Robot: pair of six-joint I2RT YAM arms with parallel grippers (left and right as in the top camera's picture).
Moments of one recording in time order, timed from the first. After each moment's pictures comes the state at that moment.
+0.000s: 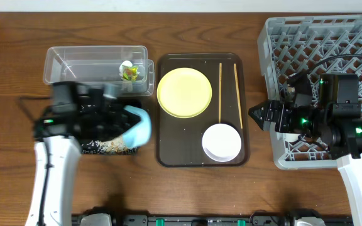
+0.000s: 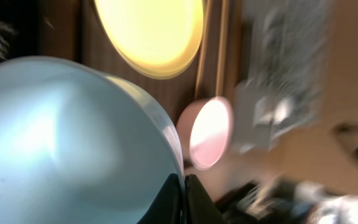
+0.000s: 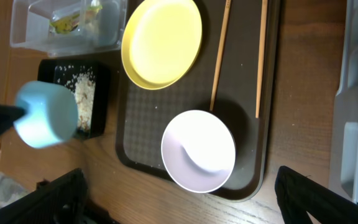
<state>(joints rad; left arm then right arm) 0.06 1.24 0.96 -0.94 0.76 -0.26 0.05 1.15 1.17 -1.03 -0.52 0.23</state>
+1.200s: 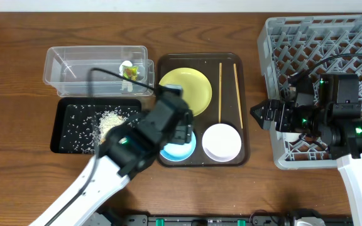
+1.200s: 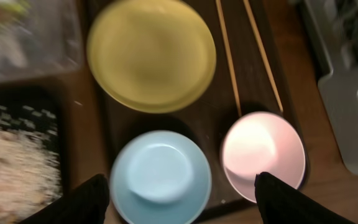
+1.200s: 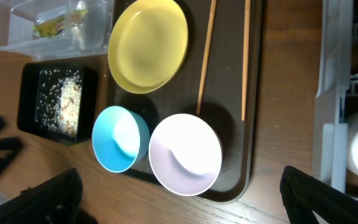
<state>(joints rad) -0.70 1.17 1.12 -0.85 -0.17 -0.50 0.05 1.15 1.17 -1.03 -0.47 0.22</state>
